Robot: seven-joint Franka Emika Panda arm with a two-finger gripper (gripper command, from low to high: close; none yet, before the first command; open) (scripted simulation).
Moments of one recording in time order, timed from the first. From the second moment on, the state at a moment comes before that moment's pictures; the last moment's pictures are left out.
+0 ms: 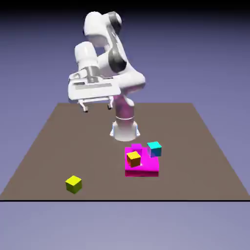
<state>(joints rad) 0.65 -0.62 -0.91 -2.58 0.11 2.86 -0.05</state>
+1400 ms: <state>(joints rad) 1.71 -0.68 -2.37 -2.24 0.40 2.57 -1.28</state>
